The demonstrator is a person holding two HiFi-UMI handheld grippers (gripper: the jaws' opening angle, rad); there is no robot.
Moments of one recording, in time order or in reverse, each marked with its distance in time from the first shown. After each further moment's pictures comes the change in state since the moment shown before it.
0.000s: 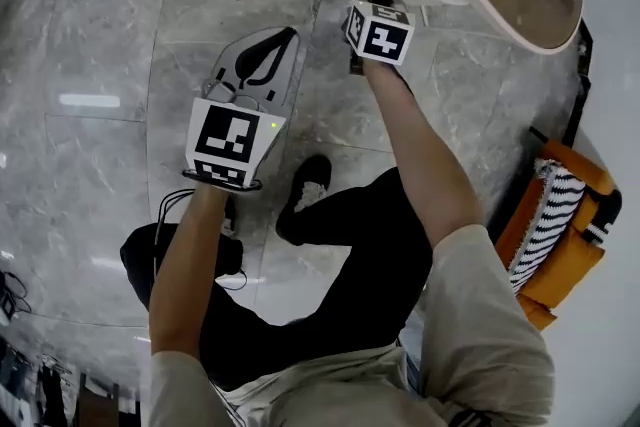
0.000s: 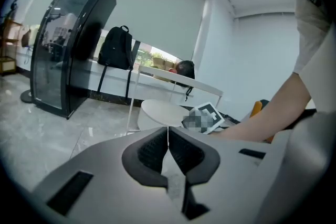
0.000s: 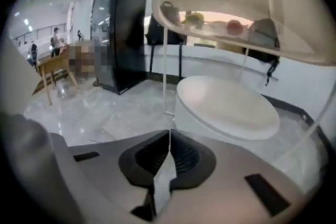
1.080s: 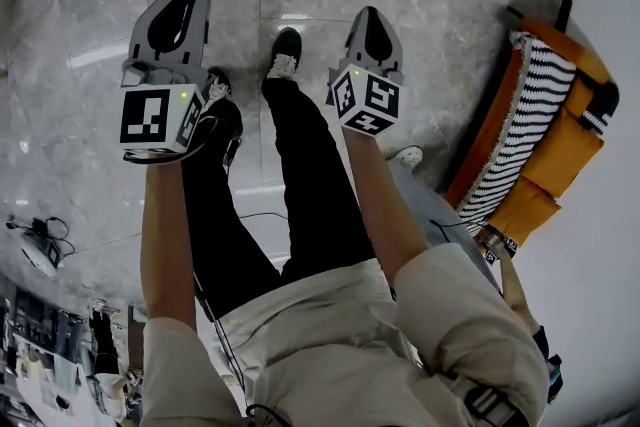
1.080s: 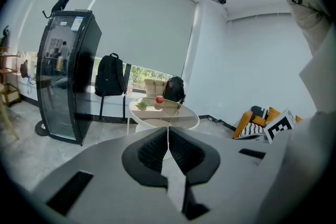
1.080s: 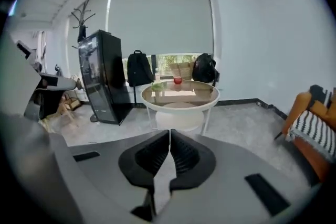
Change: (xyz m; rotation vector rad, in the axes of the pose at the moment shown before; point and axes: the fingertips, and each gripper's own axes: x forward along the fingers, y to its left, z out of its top) left arm -0.165 -0.143 0.234 0.073 0.054 0.010; right arm -0.477 -0.047 0.052 0.300 -0.135 -0.210
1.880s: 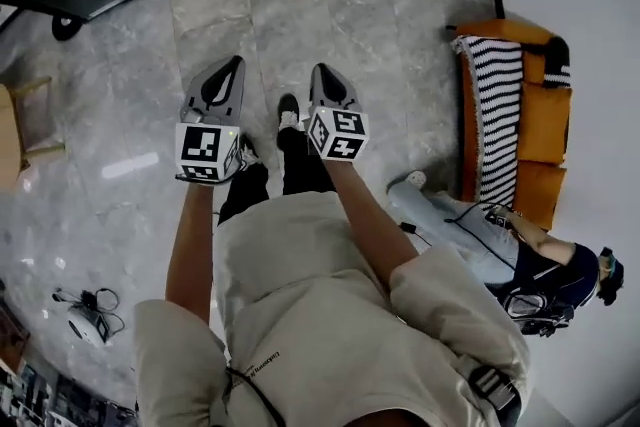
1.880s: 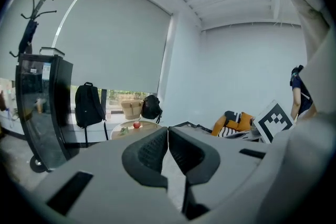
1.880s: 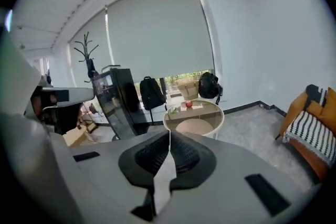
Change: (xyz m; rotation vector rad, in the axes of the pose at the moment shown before) left arm -0.171 -0.110 0.225 0.163 -0.036 -0.207; right arm -0.227 0.098 0.189 0.112 -0.062 0.069
